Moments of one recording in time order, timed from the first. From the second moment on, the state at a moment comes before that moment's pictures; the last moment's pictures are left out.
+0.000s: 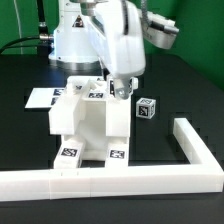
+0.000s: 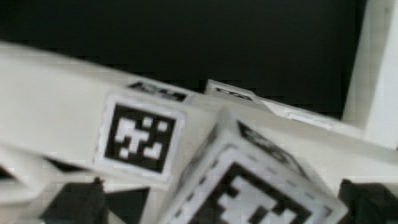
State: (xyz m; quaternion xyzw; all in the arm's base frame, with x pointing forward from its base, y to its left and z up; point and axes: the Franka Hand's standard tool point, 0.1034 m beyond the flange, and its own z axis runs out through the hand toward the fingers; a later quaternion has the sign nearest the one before) arm 0.577 0.019 0.108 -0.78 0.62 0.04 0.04
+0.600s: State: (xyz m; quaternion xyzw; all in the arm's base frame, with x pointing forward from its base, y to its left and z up) arm 0.576 0.018 0.109 -0.91 0.41 0.03 0.04
